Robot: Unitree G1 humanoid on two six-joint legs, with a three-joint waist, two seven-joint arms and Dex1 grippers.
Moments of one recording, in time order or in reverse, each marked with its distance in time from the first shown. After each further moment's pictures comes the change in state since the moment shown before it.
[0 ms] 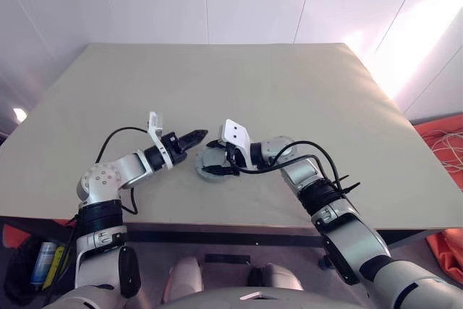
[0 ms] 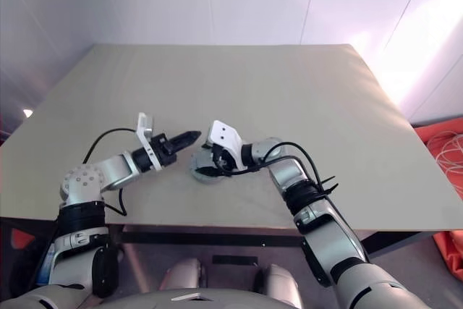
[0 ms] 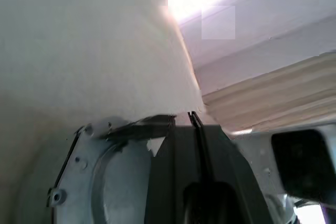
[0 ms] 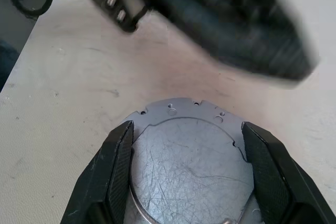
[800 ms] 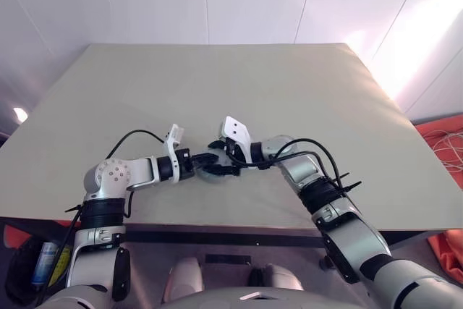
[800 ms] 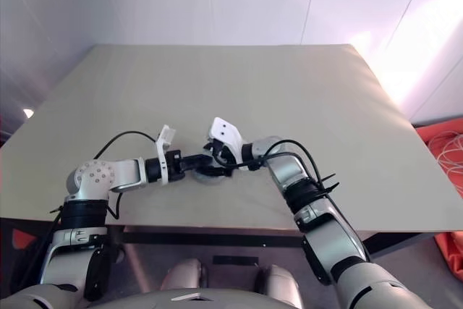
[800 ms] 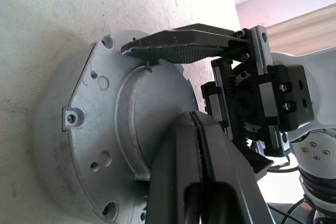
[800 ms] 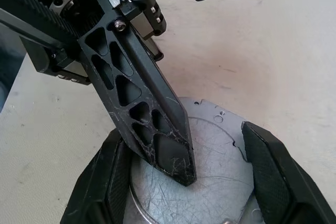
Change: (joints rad) left arm -0.029 0.064 -0.122 0.001 0.064 0.078 -0.005; right arm -0.007 -0.025 -0.006 -0.048 0.031 0.143 0.007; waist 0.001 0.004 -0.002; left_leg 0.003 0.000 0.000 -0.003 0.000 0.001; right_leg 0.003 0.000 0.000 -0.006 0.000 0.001
